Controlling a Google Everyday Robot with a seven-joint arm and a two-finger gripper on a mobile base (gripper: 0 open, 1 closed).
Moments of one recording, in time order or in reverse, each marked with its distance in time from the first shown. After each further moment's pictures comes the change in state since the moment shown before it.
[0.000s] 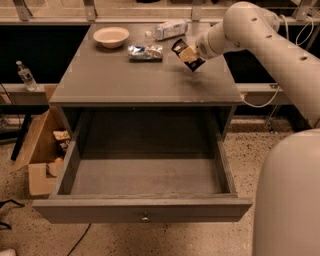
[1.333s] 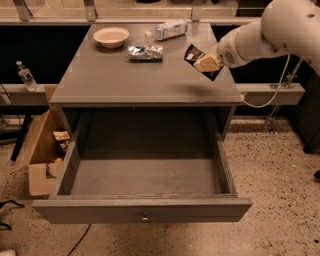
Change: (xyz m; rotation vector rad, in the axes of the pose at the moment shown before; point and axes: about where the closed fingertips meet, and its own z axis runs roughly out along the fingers) arm 0.031 0.038 -0.111 -0.057 0.006 -0.178
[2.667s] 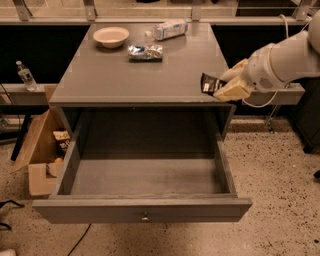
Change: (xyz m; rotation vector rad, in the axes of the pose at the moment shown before) arm 0.061 0.062 -0.079 -0.173 0.071 -0.222
